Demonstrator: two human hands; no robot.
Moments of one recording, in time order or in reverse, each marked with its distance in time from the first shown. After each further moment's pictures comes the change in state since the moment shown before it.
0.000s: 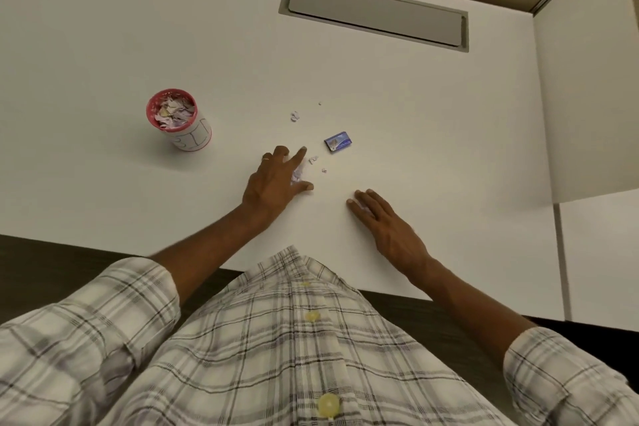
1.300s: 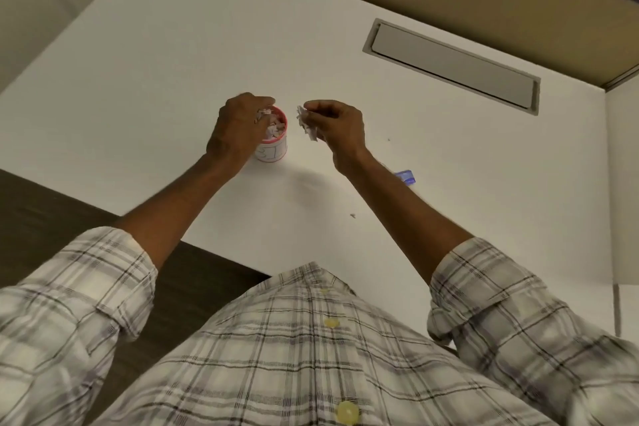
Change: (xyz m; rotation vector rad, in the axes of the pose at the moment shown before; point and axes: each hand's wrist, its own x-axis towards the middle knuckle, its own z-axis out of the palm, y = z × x) left_hand 0.005 -0.125 -0.167 -0.235 0.438 -0.156; right_hand 0.273 -0.185 -0.115 1.422 0.212 0.438
